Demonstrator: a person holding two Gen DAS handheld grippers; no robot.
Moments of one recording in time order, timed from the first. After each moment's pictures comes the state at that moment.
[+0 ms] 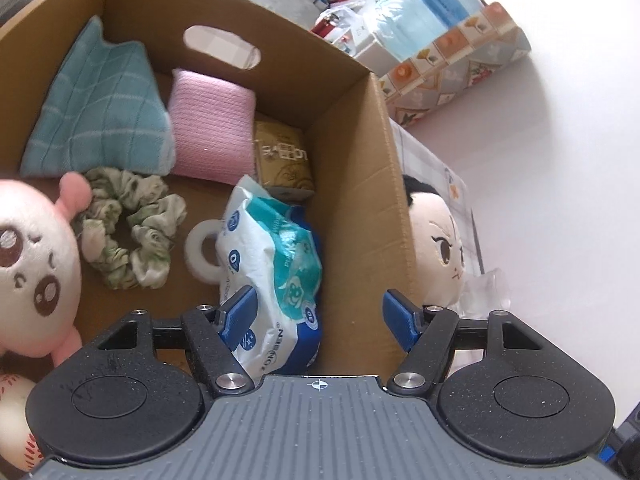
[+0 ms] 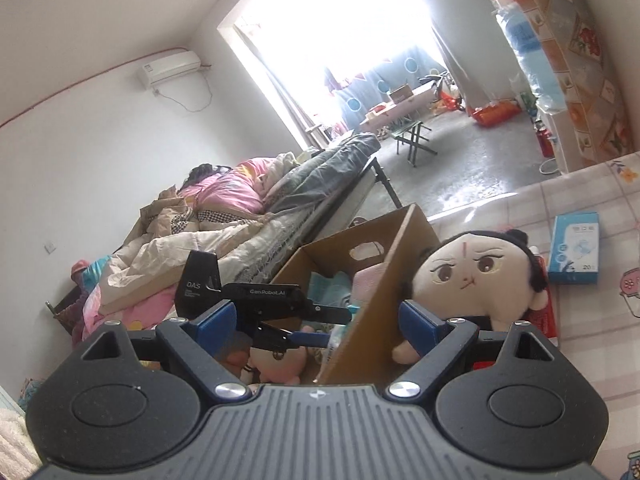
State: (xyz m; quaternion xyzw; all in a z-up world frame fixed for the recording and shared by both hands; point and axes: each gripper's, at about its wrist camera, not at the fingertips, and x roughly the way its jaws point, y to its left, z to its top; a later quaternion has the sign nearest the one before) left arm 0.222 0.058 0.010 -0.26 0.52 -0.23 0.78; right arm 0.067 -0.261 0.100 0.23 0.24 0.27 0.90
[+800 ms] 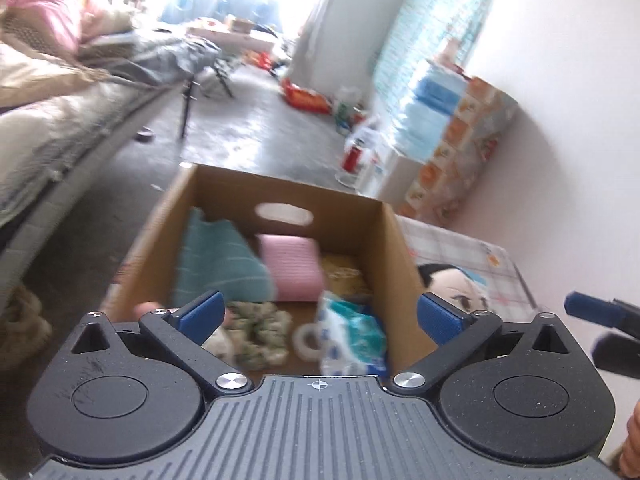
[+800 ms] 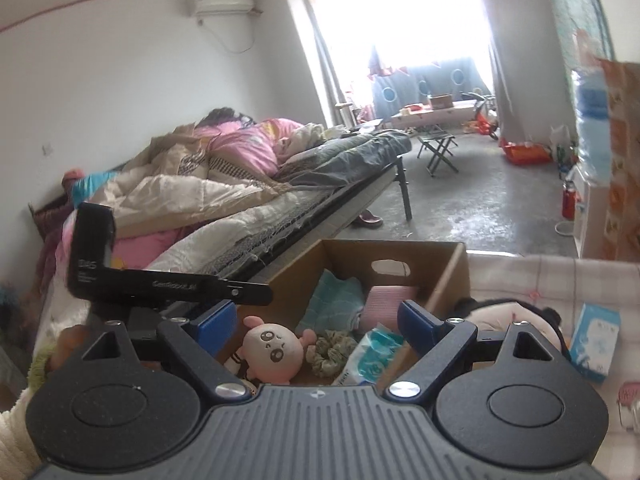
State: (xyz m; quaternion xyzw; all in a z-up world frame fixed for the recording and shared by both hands) left arm 0.133 0.102 0.102 -0.13 0.34 -0.13 0.92; right arm 0.092 -0.170 0.155 0.07 0.24 0.29 0.92
